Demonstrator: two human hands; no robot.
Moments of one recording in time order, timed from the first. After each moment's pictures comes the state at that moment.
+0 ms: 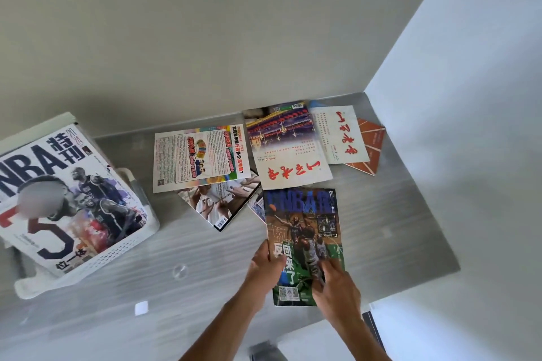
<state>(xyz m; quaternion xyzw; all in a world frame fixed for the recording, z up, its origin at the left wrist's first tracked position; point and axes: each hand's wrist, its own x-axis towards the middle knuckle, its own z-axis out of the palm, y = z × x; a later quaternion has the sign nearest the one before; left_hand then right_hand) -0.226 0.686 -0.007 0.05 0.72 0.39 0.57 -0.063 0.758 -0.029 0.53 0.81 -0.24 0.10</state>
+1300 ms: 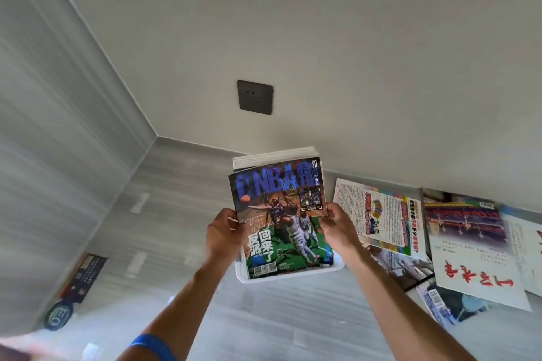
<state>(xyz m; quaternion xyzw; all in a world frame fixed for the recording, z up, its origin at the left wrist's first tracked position) -0.576 0.409 0.056 -0.04 0.89 0.45 0.12 -0.492 0.638 0.056 0.35 0.77 -0.54 0.02</state>
